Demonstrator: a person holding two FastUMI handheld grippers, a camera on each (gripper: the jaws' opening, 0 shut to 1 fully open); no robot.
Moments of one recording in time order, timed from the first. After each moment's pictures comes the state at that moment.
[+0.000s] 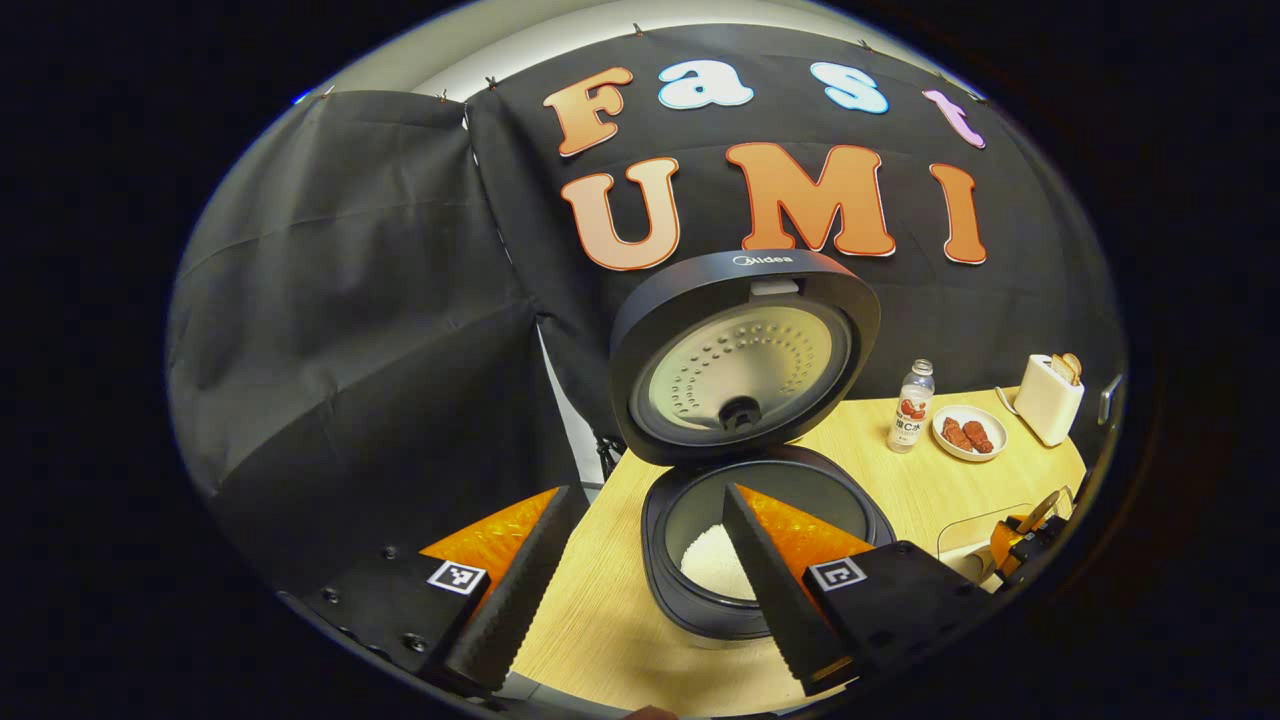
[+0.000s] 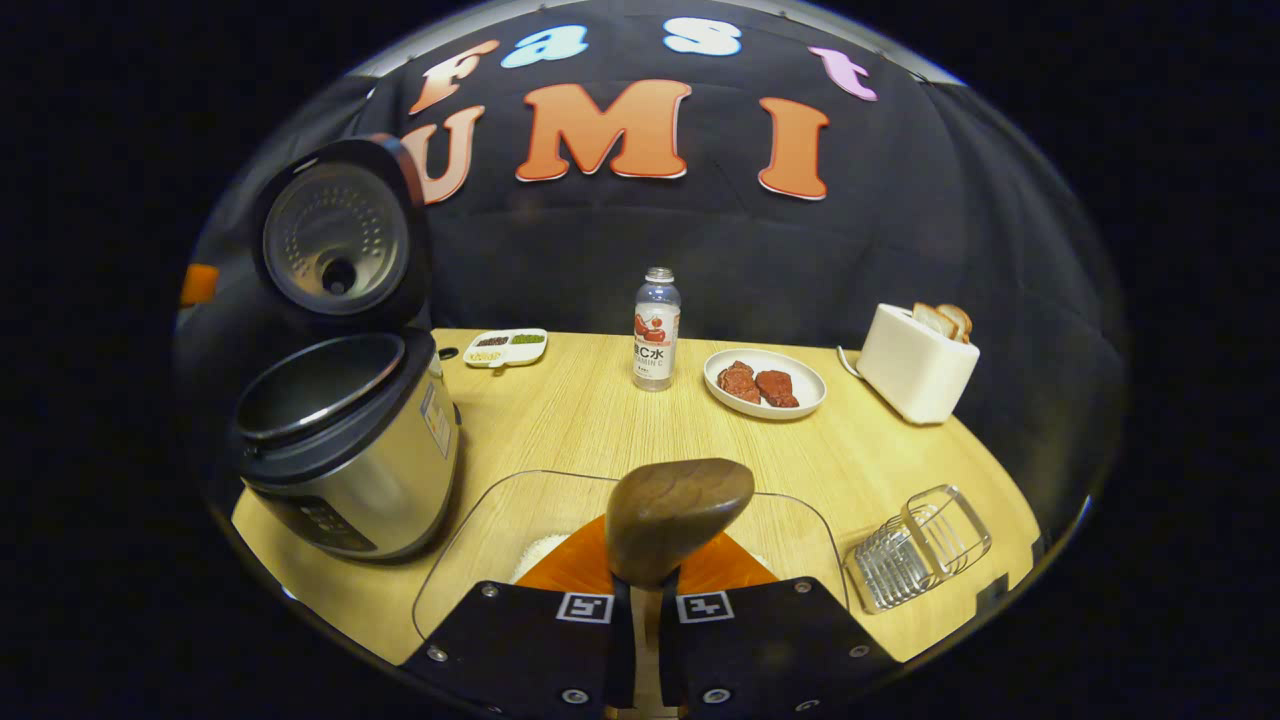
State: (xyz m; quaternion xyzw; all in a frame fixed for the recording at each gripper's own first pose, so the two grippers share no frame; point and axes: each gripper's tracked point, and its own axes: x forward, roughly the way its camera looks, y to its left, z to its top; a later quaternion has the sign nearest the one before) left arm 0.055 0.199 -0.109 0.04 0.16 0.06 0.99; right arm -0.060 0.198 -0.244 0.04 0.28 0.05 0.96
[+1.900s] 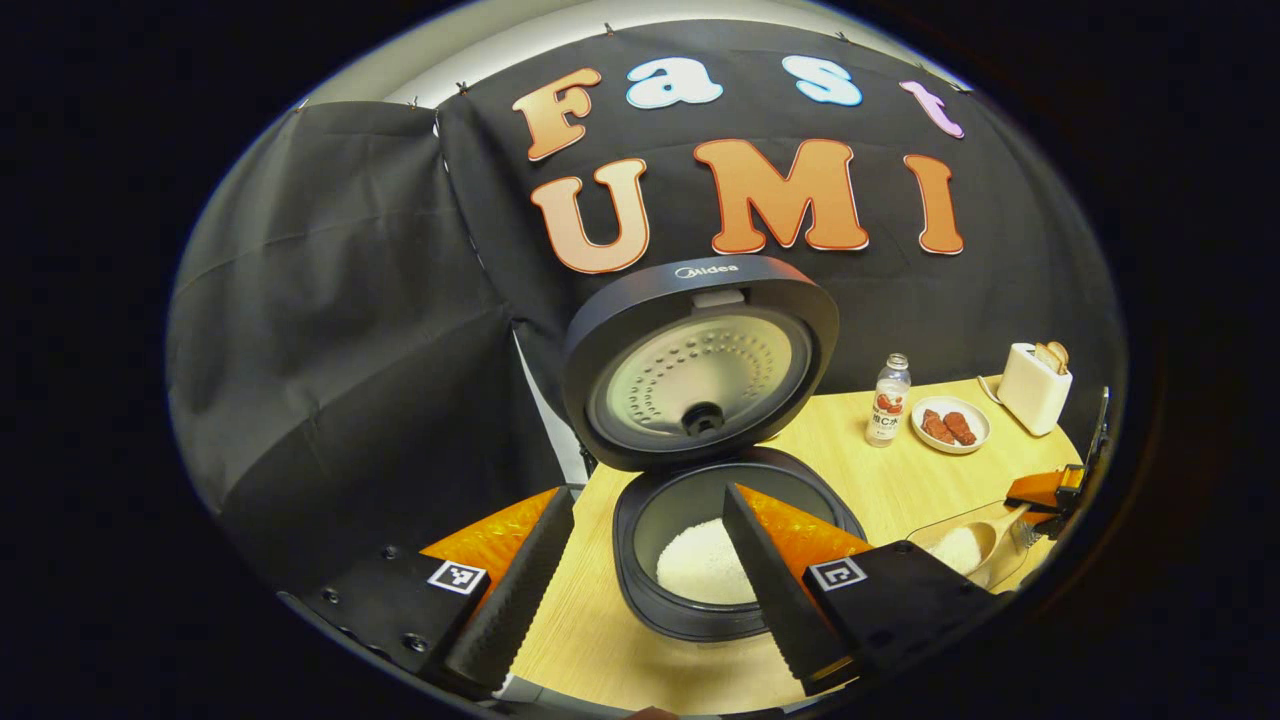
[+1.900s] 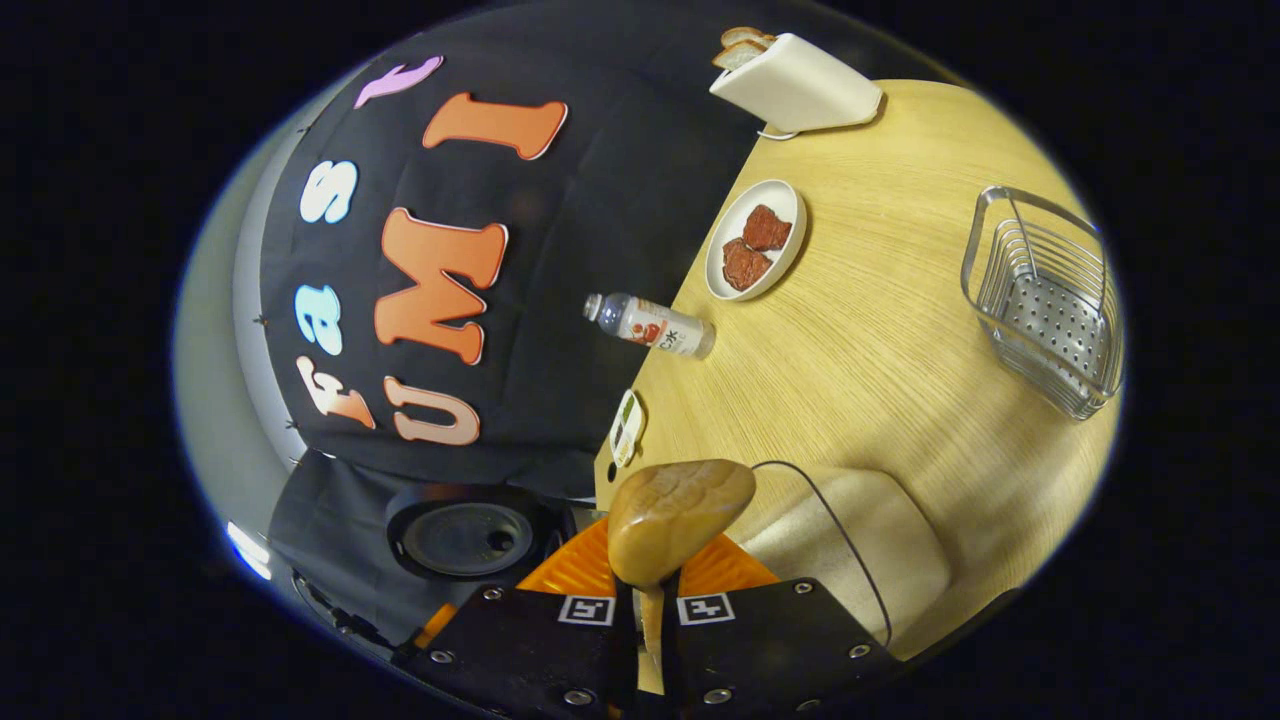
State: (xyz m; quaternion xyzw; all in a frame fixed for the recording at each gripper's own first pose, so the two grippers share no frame) left arm 0.056 0.163 -0.097 0.05 0.16 0.03 0.99; right arm -0.039 0.165 -0.207 0.59 0.32 0.11 0.73
